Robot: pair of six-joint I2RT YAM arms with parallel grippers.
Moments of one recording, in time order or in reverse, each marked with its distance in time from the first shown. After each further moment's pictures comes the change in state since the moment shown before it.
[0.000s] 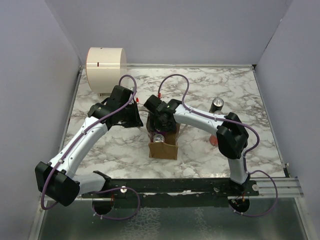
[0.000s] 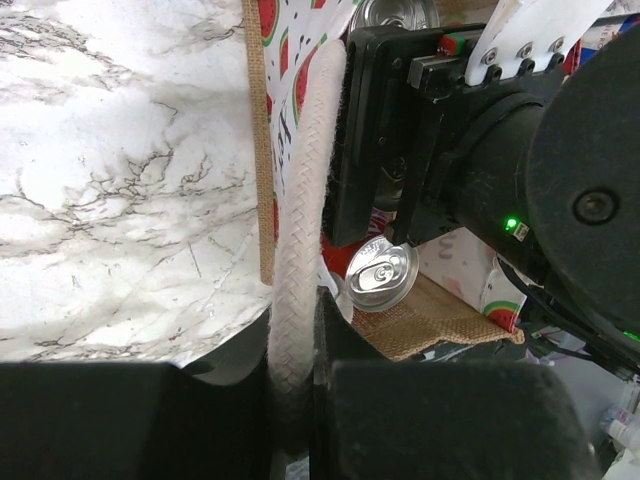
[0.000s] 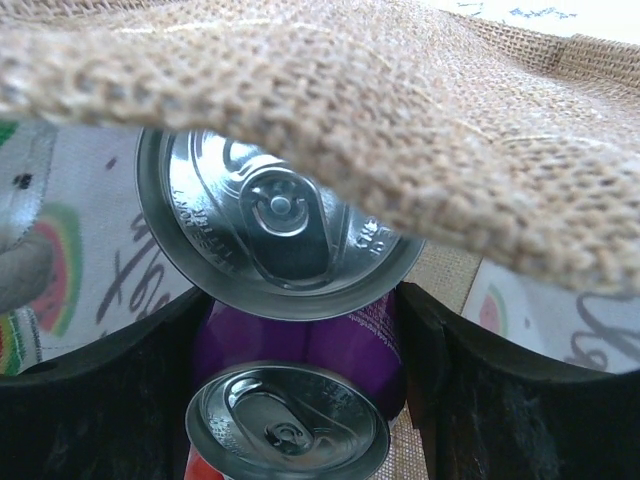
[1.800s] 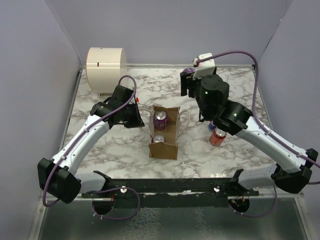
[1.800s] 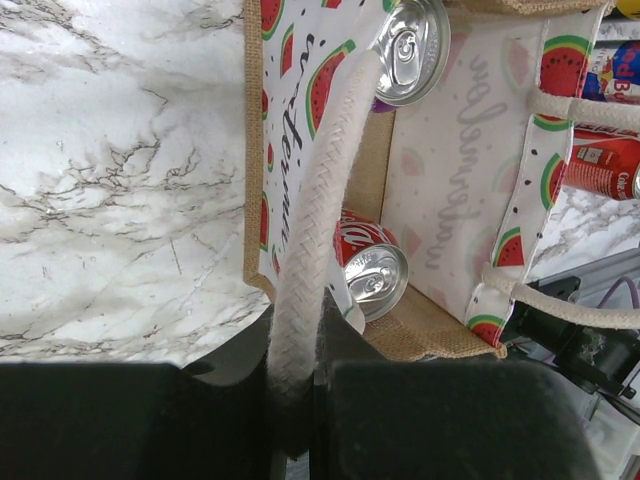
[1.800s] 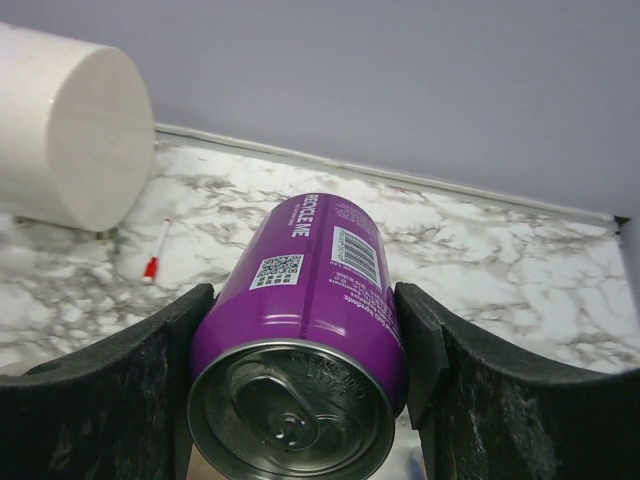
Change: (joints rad) left arm 0.000 0.026 -0.004 0.010 0.005 -0.085; right arm 0.006 -0.735 -0.150 0.513 0.483 -0.819
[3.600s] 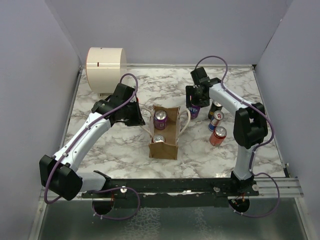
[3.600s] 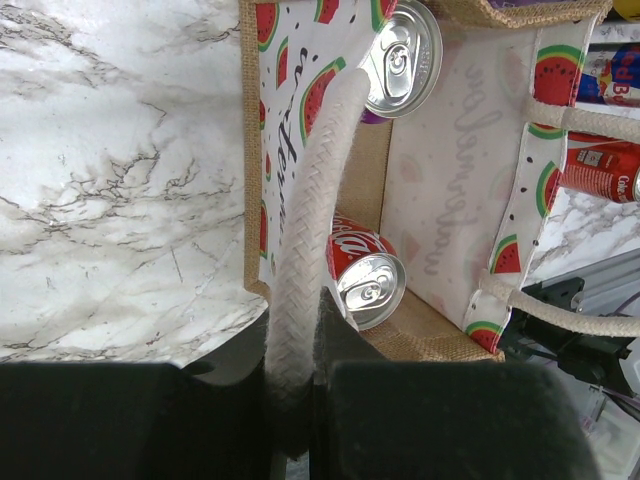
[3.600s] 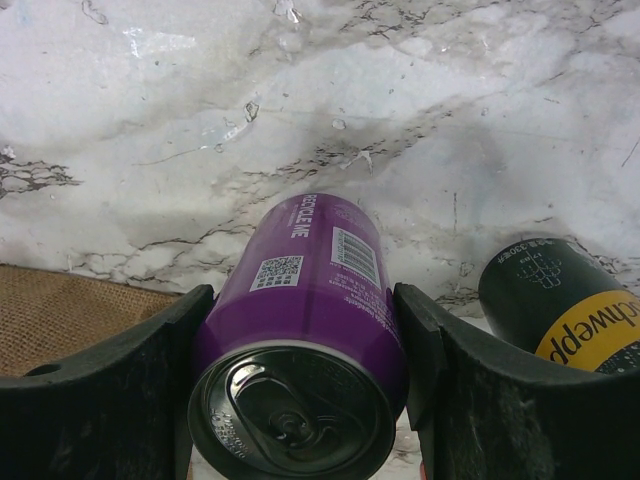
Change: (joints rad) left arm 0.000 0.037 0.032 -0.002 -0.002 0.023; right arm -0.547 0.691 0.108 -0.414 -0.623 0.304
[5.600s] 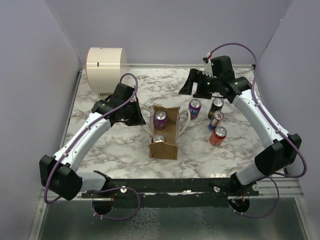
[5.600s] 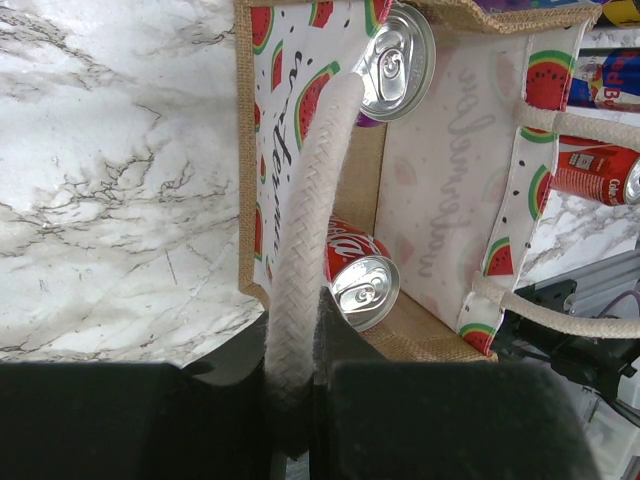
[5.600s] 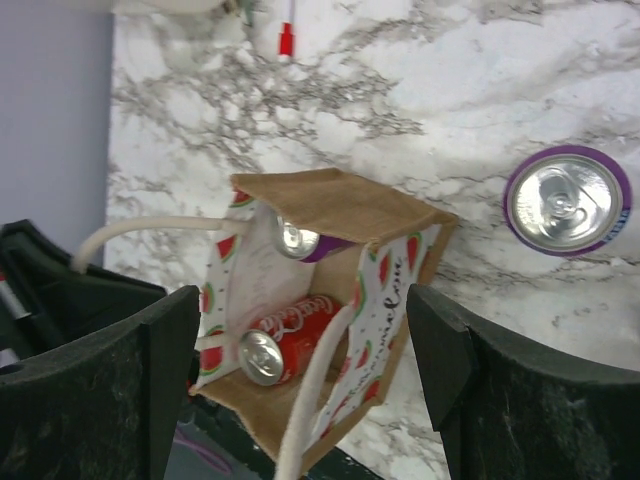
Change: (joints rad) left arm 0.000 0.000 0.000 0.009 0.003 -0.012; right arm 0.008 -0.410 -0.036 0.019 -0.399 0.170
